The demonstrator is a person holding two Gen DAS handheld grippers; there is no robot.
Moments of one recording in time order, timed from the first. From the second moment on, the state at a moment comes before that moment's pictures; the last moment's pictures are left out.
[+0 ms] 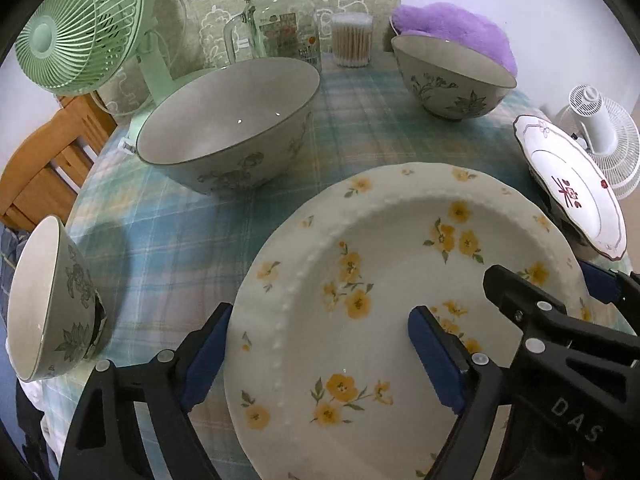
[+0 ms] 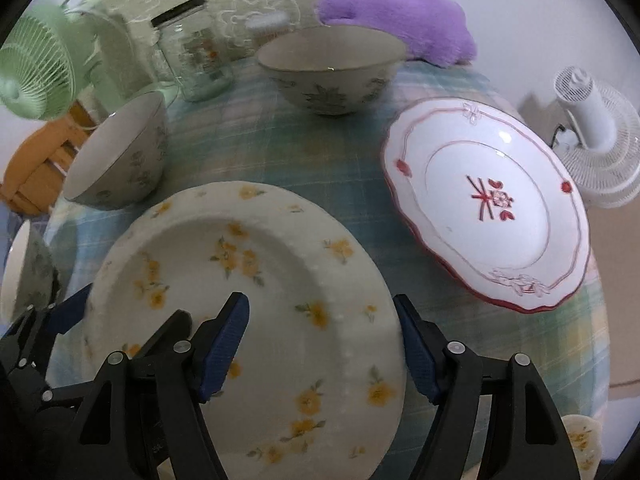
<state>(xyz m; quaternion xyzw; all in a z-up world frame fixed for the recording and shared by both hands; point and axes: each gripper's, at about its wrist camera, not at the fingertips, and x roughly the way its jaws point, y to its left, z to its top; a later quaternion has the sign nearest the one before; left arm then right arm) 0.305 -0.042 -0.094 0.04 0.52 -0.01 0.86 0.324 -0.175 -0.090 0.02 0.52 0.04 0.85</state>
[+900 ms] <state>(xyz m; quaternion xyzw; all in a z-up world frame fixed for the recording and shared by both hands) 0.235 0.020 -0.088 0.02 0.54 -0.01 0.84 0.255 -0.134 -0.089 0.02 0.55 0.08 0.83</state>
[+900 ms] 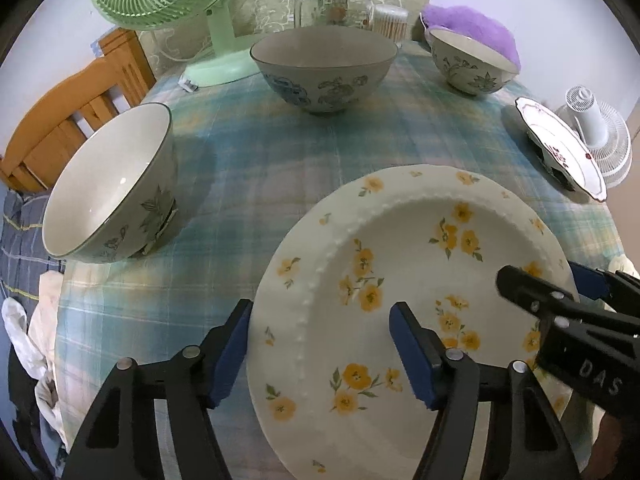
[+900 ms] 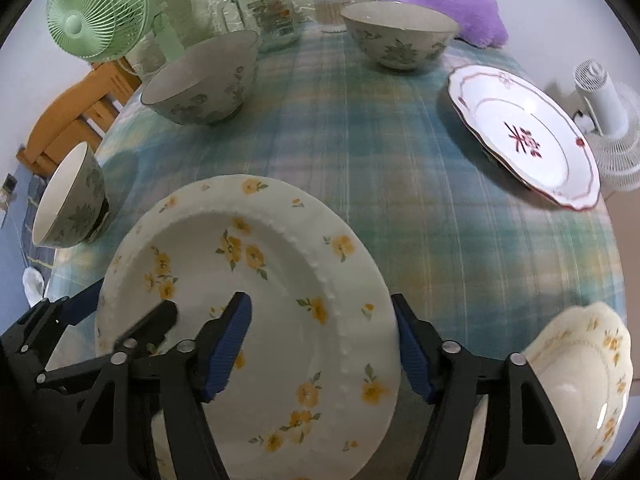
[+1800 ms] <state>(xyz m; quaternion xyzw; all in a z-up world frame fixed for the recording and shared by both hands) 0.220 0.021 -0.077 0.01 0.55 -0.02 0.84 0.232 -0.126 -0.087 -0.01 0.57 0.01 0.82</state>
